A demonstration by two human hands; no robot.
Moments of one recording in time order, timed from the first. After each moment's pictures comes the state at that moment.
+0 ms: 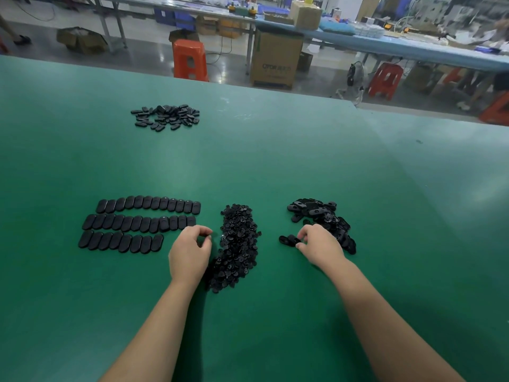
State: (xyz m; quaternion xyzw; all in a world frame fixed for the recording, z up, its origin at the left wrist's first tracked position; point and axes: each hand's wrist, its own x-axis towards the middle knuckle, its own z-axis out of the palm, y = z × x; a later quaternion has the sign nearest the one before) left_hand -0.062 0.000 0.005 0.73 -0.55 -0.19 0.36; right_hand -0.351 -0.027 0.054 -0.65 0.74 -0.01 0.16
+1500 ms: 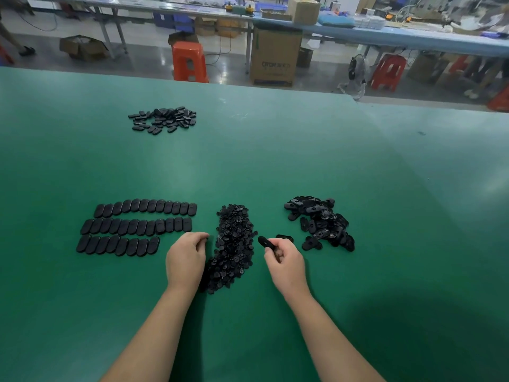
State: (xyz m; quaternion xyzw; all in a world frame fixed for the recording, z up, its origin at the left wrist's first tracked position) left_hand -0.067 0.007 0.005 0.72 -0.58 -0.13 0.35; right_hand -0.284 0.029 0.014 -0.56 0.65 -0.40 0.33
